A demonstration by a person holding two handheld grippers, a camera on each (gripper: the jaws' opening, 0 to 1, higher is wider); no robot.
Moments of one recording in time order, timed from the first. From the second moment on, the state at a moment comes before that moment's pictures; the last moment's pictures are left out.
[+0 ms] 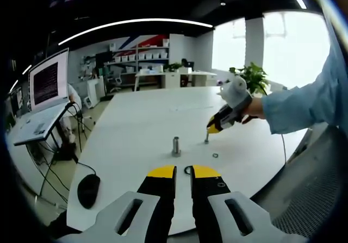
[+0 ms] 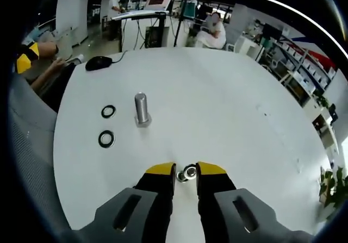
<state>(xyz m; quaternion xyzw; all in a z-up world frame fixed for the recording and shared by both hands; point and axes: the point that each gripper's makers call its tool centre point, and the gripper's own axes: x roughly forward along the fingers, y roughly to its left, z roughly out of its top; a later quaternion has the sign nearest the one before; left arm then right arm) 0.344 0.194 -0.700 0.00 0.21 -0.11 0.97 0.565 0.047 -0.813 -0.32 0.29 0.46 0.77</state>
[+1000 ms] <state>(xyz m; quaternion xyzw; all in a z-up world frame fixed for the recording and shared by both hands) 0.344 0.195 -0.700 0.00 0.22 -0.11 0.97 0.577 0.040 -0.825 -0.21 0.31 0.42 0.83</state>
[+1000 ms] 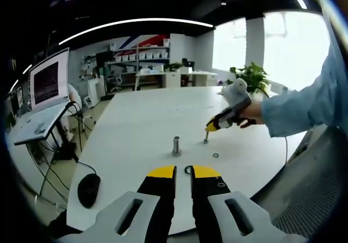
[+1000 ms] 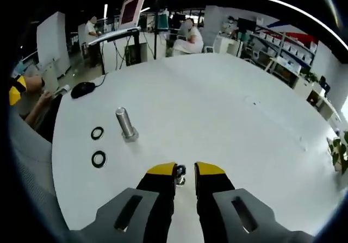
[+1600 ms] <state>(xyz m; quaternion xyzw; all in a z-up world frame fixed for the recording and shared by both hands) 0.344 0.195 -0.701 0.00 0.22 -0.11 0.97 0.570 0.041 -0.827 -0.20 0.31 0.43 0.82</state>
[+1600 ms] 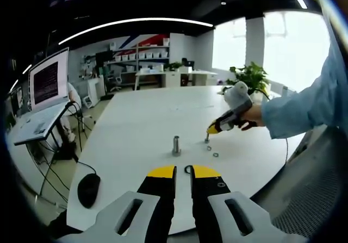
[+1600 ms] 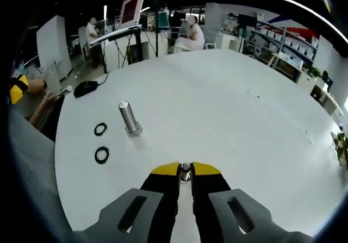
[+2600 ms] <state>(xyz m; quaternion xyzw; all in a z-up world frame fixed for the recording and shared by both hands) 0.345 0.195 -0.700 0.00 0.21 -0.11 0.97 0.551 0.013 -0.835 -0.21 0.32 0.42 0.82</state>
